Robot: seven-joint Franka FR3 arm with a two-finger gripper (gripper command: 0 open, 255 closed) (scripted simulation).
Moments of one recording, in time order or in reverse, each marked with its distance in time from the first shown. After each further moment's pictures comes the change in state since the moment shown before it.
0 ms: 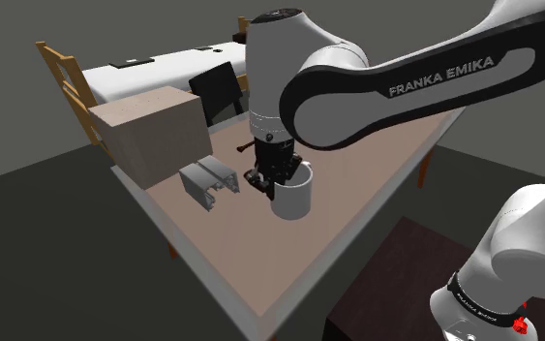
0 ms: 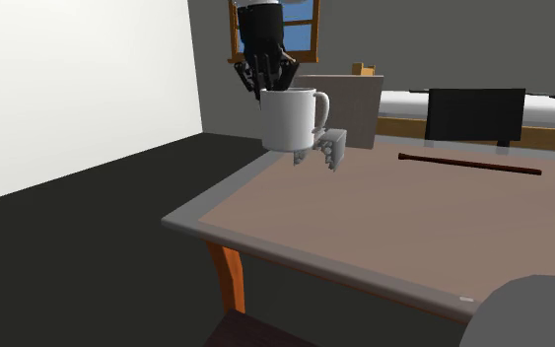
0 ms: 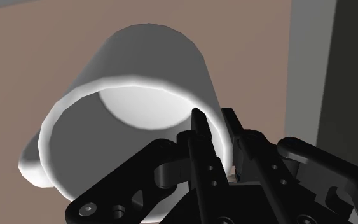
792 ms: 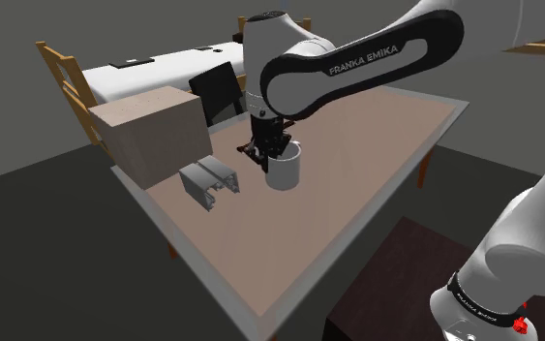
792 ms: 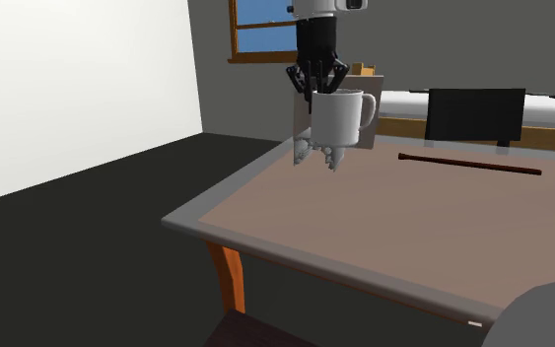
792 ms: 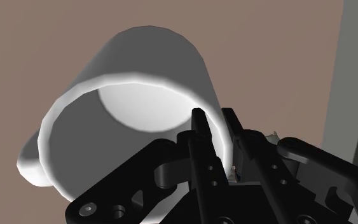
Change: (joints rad) arm -0.092 0.191 -0.077 0.145 -0.097 0.031 -0.119
